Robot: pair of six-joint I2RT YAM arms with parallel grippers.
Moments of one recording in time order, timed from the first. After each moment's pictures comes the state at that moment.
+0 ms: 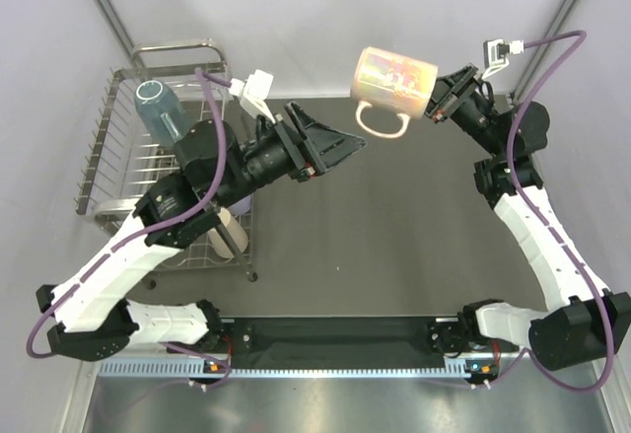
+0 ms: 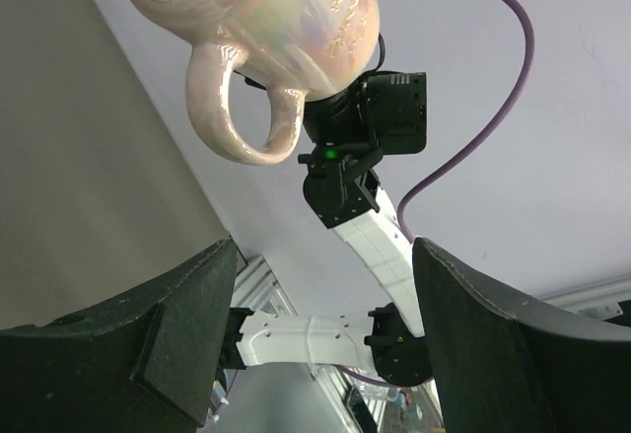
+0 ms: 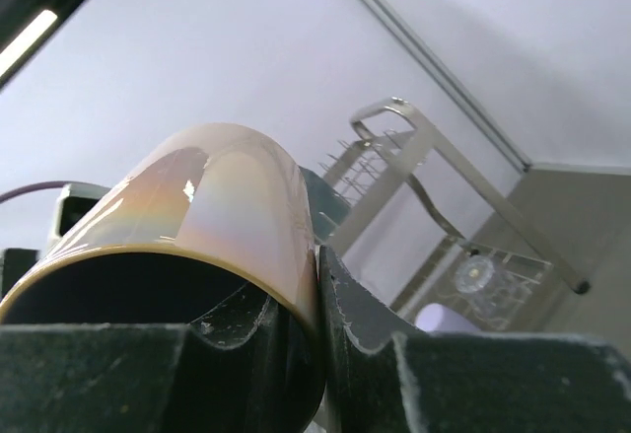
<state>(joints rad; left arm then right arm) -0.99 1.16 1.65 -0.43 -0.03 -0.98 0.22 1.19 1.18 0.48 -0.63 1.14</state>
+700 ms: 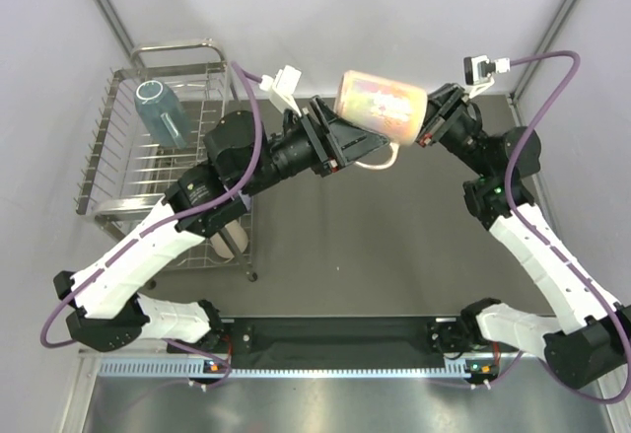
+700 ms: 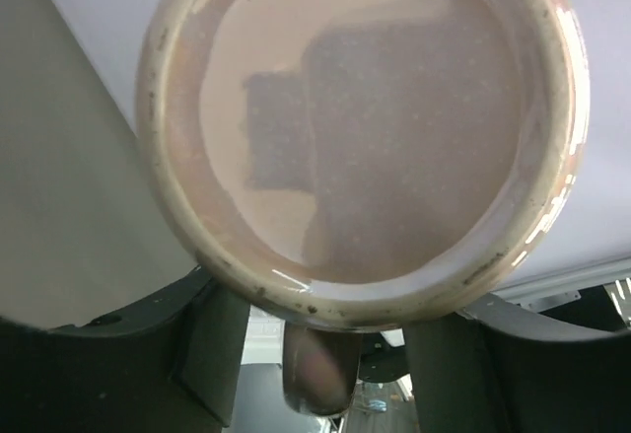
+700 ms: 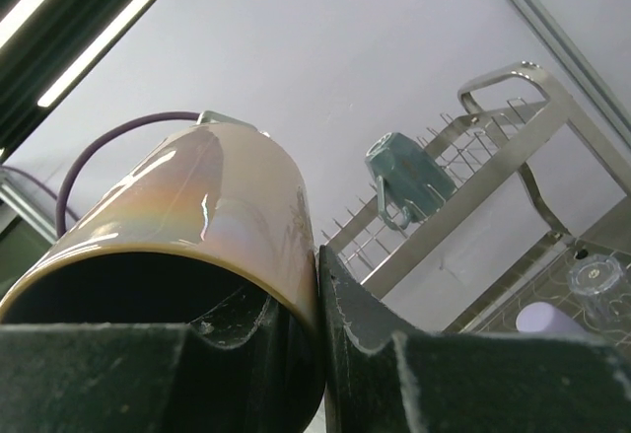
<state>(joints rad) -0.98 1.27 1.65 -0.33 0.06 -1.05 0.40 1.09 1.10 0.60 -0.59 1.21</state>
